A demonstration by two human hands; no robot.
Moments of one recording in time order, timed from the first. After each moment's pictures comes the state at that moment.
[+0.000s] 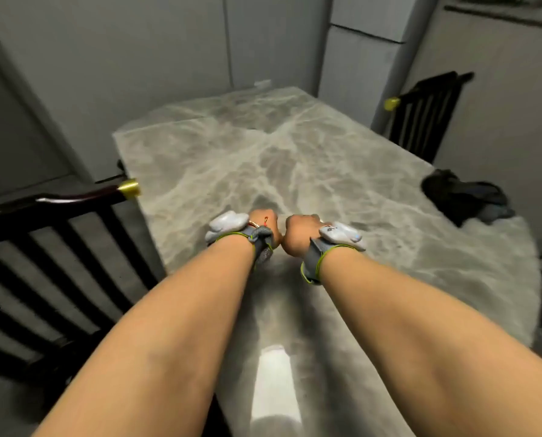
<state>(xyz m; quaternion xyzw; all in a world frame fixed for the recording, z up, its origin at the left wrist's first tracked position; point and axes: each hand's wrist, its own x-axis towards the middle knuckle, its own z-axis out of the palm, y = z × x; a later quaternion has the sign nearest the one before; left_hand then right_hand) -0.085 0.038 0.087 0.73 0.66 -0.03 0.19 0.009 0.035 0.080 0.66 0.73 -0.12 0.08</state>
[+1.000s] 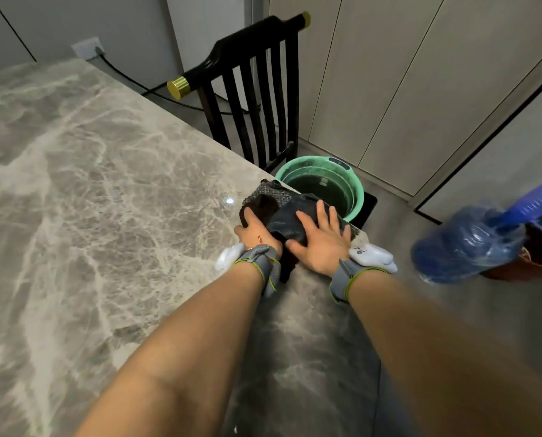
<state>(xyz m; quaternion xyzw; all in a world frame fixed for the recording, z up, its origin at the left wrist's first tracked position) 0.414 0.247 -0.022 0.56 0.71 0.11 0.41 0.522 0.204 -0.027 0.79 0.57 -0.21 0.01</state>
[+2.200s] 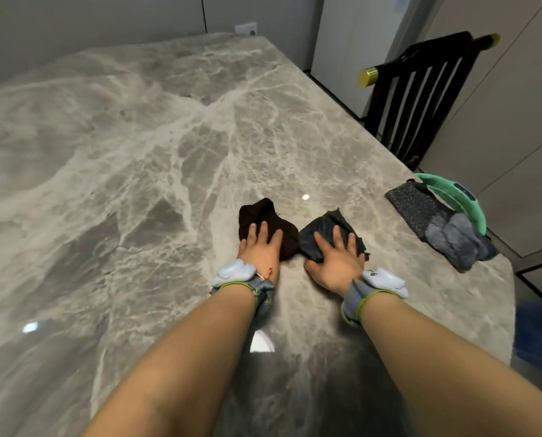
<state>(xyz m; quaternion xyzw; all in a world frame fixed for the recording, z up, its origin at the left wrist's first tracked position) 0.146 0.173 -0.047 0.71 0.67 -0.03 0.22 0.301 0.177 -0.047 0.71 0.65 -0.25 0.09</state>
